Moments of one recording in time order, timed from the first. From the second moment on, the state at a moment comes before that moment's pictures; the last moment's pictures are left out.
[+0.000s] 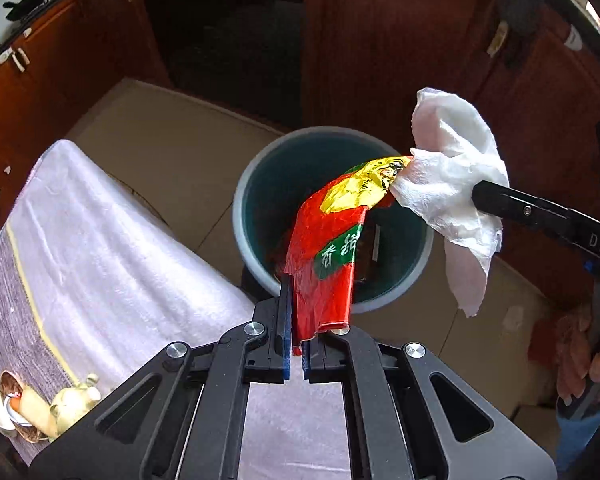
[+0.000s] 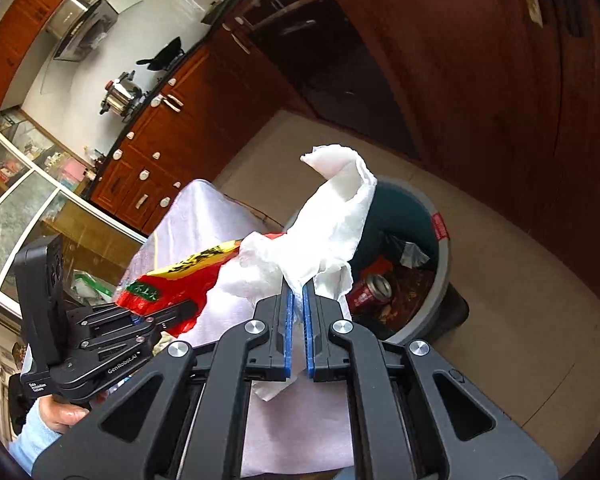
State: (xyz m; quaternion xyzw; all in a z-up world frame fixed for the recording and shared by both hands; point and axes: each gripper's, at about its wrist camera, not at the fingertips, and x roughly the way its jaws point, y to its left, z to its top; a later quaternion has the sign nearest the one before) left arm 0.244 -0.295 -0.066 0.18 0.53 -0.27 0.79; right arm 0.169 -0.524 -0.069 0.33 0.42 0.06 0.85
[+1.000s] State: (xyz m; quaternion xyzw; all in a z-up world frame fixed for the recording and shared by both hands) left arm 0.258 -0.292 -0.094 0.12 0.55 -0.26 0.78; right arm 0.208 -0.512 -0.116 0.34 0.48 0.05 0.81
